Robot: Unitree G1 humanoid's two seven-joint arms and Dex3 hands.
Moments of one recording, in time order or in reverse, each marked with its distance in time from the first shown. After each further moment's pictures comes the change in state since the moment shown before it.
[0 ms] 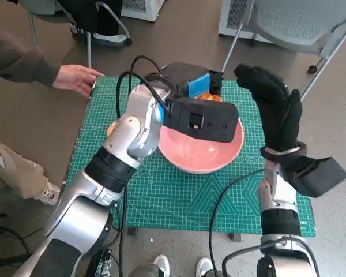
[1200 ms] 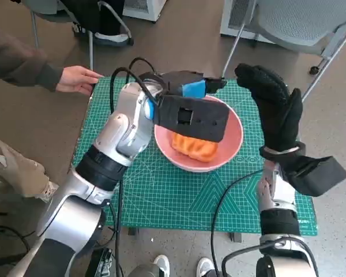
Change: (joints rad) left arm 0.049 0.093 0.007 -0.139 -0.056 0.014 -0.163; right arm 0.000 0.006 0.004 0.001 0.020 0.007 0.000
